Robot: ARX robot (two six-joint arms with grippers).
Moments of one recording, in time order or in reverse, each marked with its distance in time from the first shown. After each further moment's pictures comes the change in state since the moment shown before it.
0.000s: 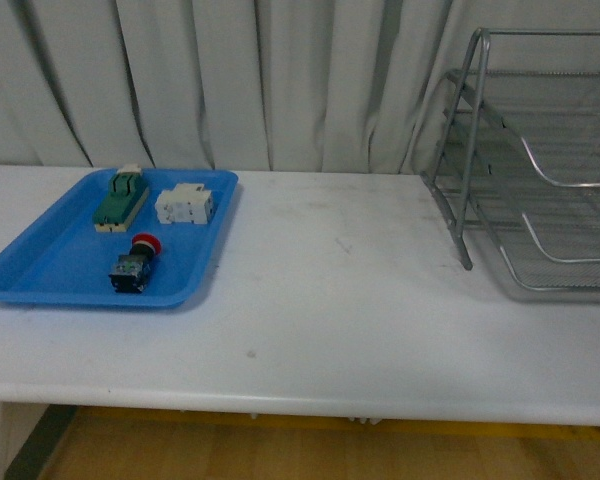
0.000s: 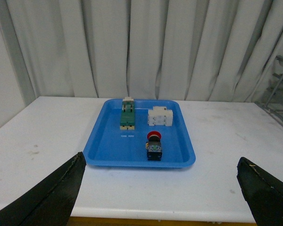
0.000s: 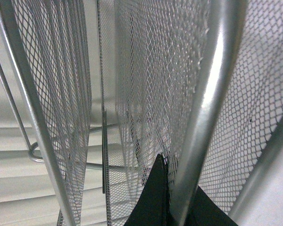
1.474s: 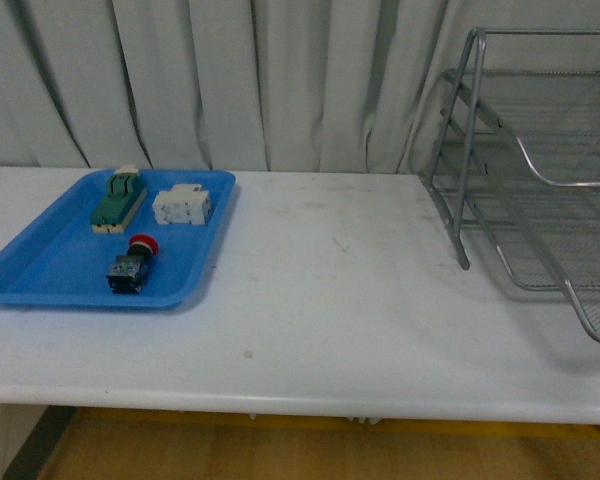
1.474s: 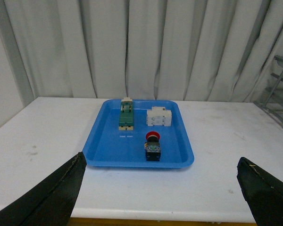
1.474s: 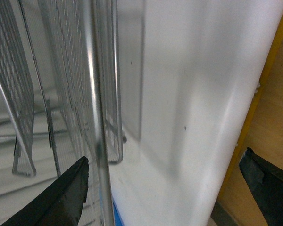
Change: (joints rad) left arm 0.000 0.000 0.000 0.000 0.000 0.000; right arm -0.064 -0.271 -0.558 -0.006 0.003 -0.088
